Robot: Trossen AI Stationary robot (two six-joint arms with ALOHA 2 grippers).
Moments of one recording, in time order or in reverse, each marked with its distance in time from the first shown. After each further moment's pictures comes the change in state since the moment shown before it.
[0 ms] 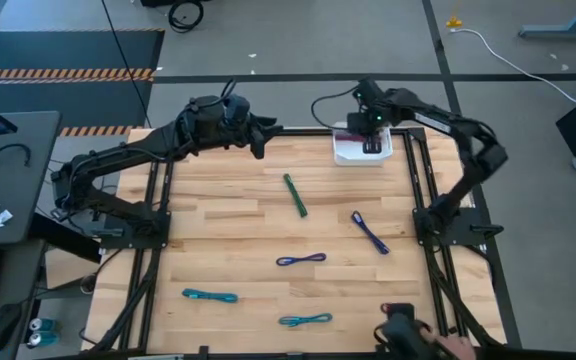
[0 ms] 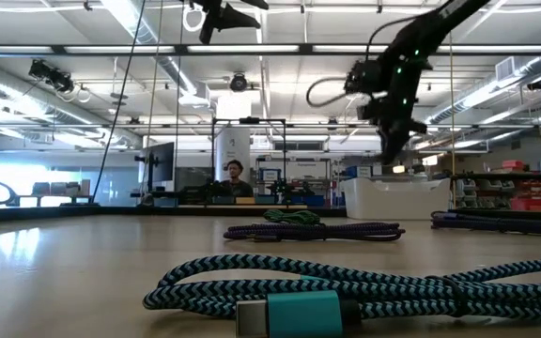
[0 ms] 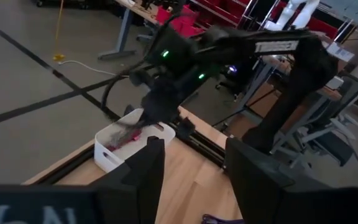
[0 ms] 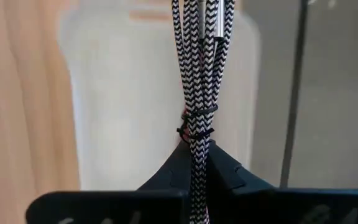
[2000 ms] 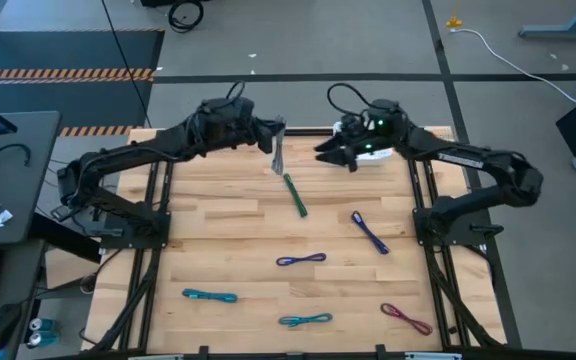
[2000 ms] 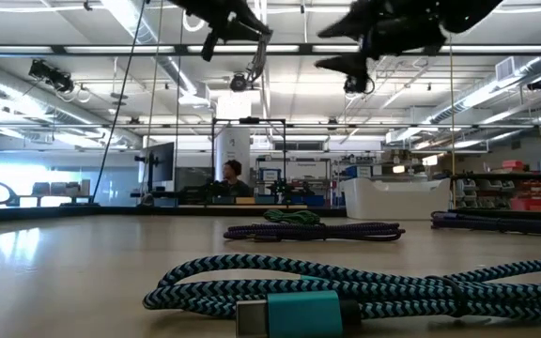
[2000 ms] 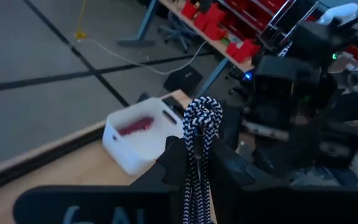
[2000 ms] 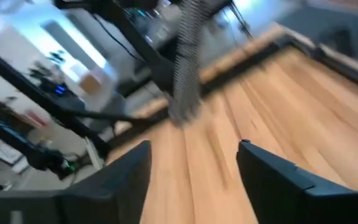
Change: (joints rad) left arm 0.015 0.053 -0.019 0.024 -0.061 -0.136; right arm 0.350 -0.362 -0.347 0.950 -0.695 1.336
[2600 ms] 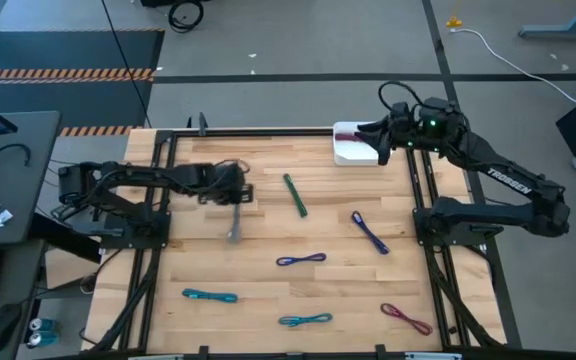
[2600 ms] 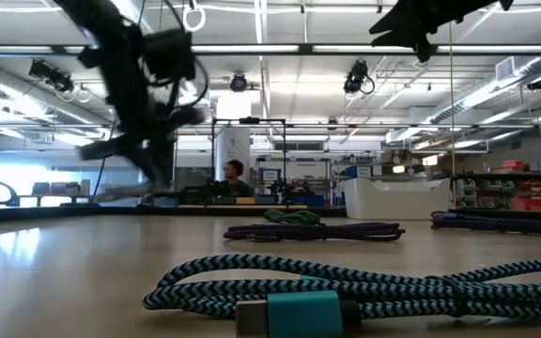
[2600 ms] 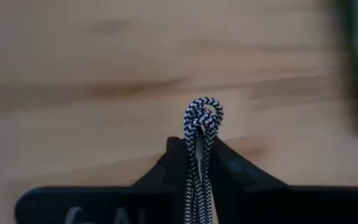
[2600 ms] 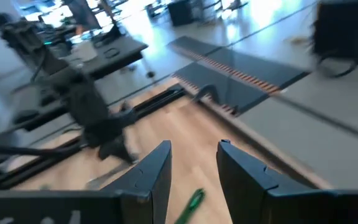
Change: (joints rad) left arm -0.106 0.002 -0.513 -0.372 -0.002 -0.653; right arm -0.094 -0.394 0.000 -0.406 0.348 -0.169
